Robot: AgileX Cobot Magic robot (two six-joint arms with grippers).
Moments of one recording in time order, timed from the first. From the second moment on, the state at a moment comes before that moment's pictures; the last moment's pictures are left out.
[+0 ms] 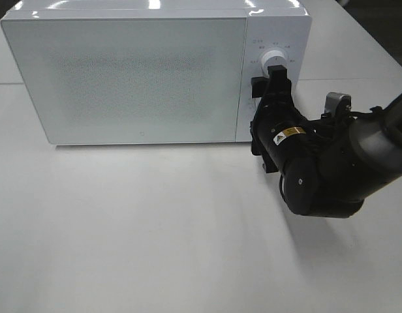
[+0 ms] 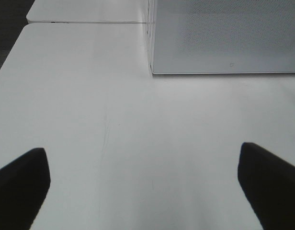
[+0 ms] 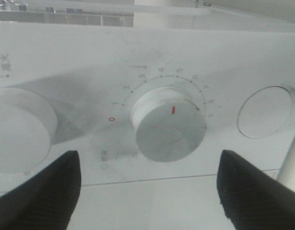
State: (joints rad) left arm 0.05 0.00 -0.50 -0.12 1.04 0.08; right arm 0.62 2.02 -0.71 0.58 -1.18 1.30
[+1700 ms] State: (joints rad) left arm 0.05 0.00 -0.50 -0.12 1.04 0.08; right arm 0.47 1.40 -0.76 0.14 0.44 0.01
